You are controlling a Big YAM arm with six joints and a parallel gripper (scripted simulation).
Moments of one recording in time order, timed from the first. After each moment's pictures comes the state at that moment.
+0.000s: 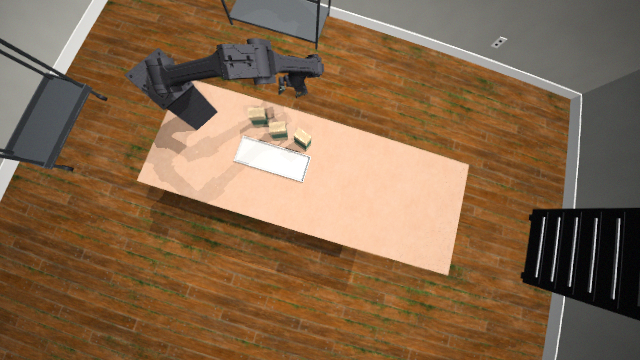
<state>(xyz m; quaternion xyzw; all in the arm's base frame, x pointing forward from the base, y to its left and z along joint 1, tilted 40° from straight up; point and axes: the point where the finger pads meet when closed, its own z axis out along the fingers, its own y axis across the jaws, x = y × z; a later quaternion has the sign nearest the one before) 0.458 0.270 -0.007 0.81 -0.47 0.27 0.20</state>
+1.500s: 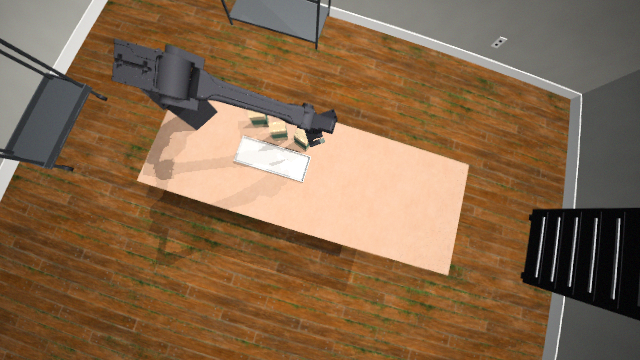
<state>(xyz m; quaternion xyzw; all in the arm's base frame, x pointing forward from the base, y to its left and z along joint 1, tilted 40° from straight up) 0.579 0.149 0.220 0.39 -0.84 0.19 -0.32</state>
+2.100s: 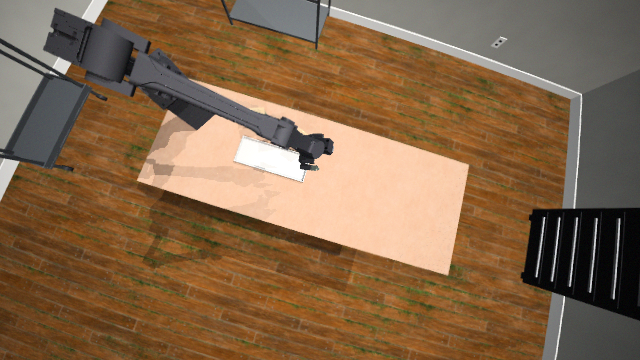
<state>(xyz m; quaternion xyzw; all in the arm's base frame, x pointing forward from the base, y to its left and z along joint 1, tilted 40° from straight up) 0.573 0.063 0.367 0.16 -0.82 0.10 -0.55</state>
